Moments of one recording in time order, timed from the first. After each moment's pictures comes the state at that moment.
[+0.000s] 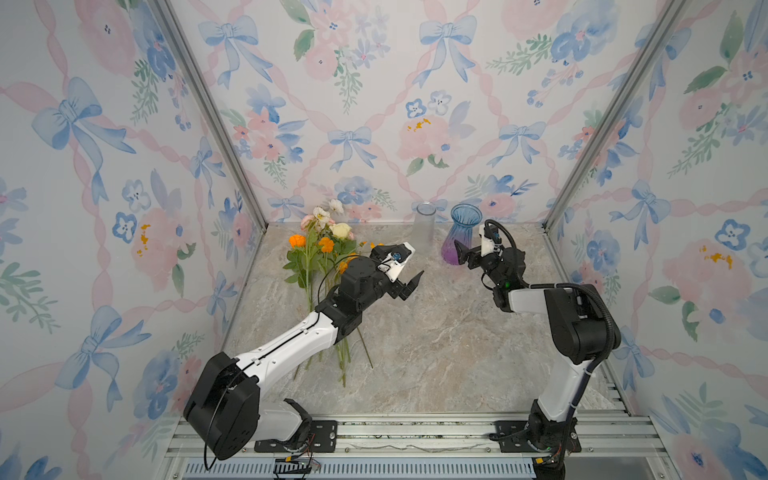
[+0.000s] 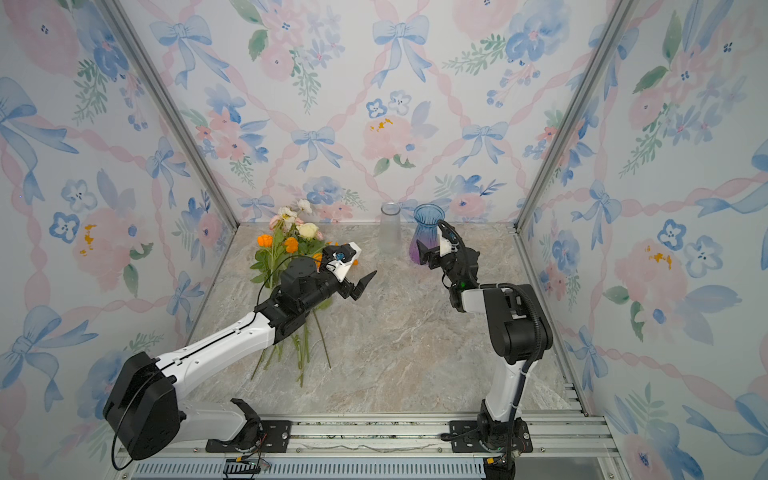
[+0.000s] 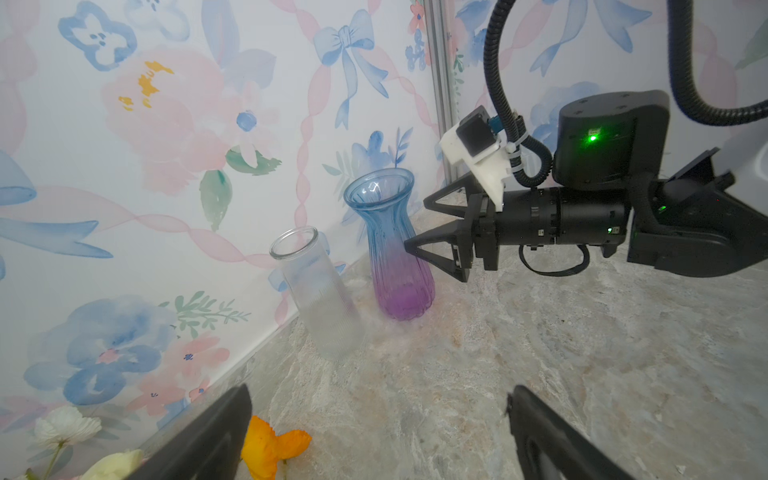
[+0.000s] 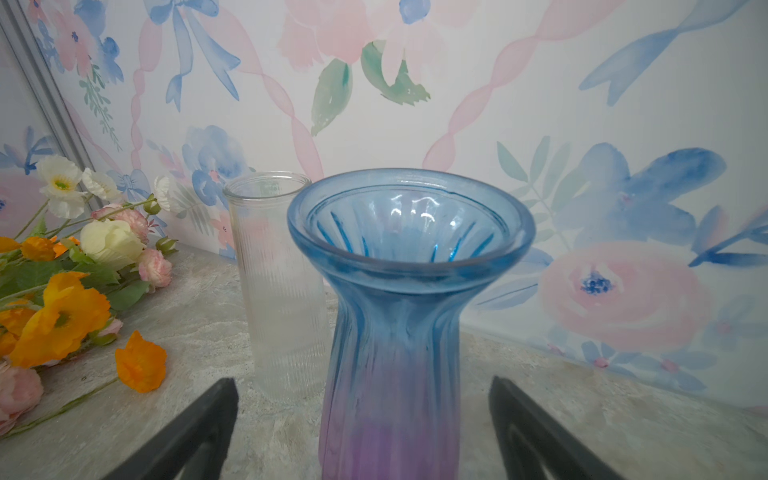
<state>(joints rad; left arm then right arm) -0.64 1.33 0.90 0.29 0.06 0.29 0.17 1.93 0.97 0.97 -0.25 -0.01</state>
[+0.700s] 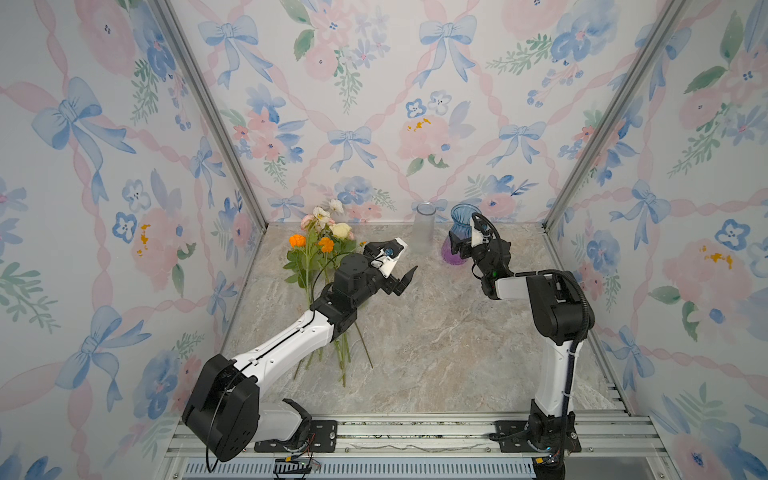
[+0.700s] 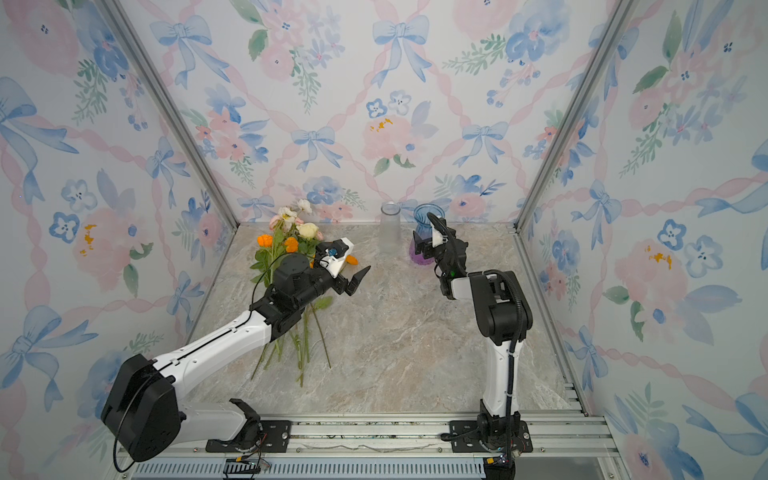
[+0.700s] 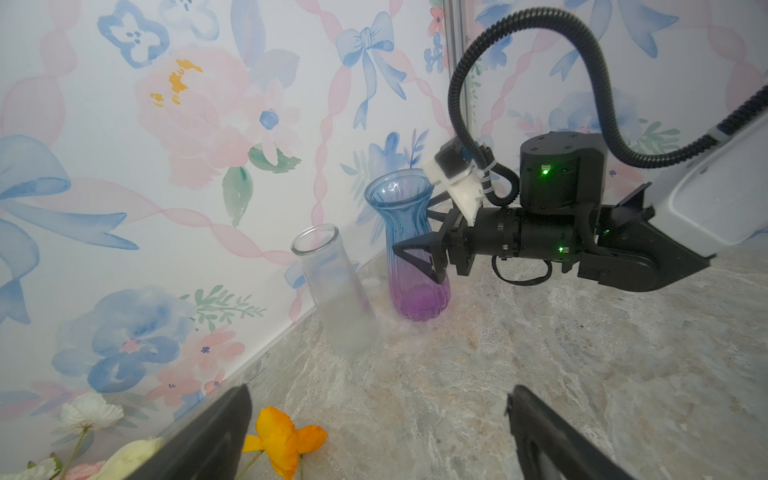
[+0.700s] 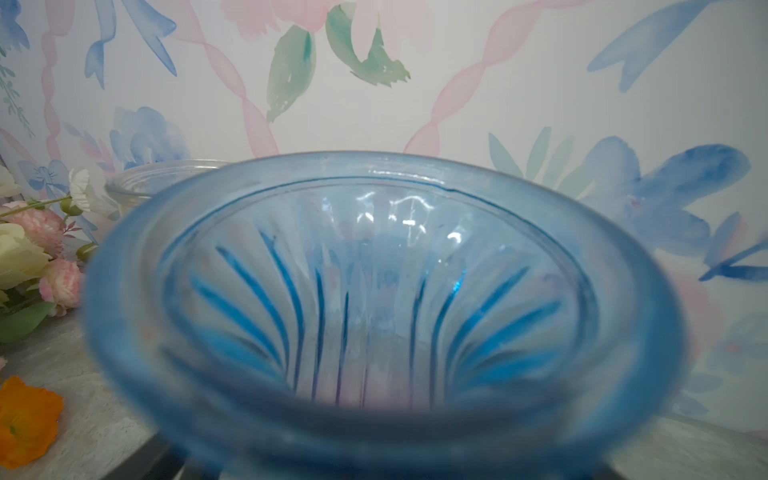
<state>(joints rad) -0.59 1.32 0.90 0.30 0.09 0.28 0.19 2.13 1.18 0.97 -0.14 -0.05</state>
